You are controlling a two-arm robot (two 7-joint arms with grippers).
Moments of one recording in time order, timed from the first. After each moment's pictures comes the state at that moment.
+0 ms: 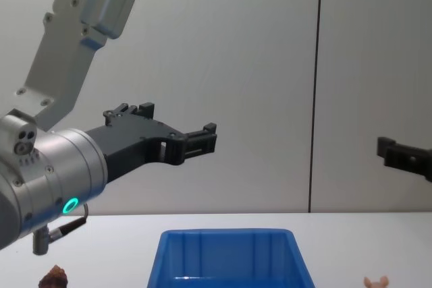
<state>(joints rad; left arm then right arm) -0.24 0.38 0.45 -1.63 -0.20 0.01 -0.01 -0.01 0.35 -0.22 -1.75 0.29 0.03 0.07</state>
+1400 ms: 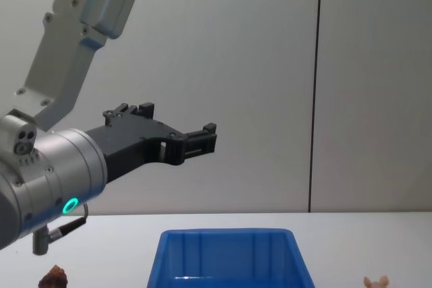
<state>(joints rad) -0.24 0.38 0.45 -1.63 -0.20 0.01 -0.01 0.04 0.44 -0.16 -1.46 0.24 0.13 0.29</state>
